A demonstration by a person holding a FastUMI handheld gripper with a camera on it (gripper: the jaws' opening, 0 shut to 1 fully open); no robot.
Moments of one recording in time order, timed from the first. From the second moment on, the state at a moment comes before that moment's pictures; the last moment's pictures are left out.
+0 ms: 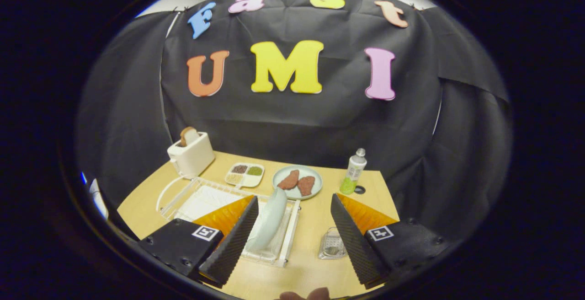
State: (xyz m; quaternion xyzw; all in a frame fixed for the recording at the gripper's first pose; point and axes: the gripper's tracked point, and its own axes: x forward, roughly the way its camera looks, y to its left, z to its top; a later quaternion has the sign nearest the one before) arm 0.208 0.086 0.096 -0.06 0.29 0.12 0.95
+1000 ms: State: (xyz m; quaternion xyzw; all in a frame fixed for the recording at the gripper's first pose) arm 0.272 0.124 -0.022 0.01 0.52 0.05 0.85
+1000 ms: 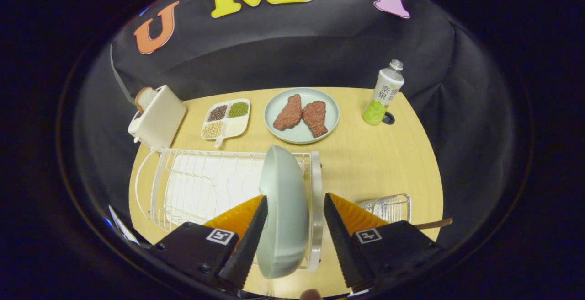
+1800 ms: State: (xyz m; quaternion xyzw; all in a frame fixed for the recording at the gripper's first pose) arm 0.262 0.116 0.021 -0.04 0.48 -0.03 0.87
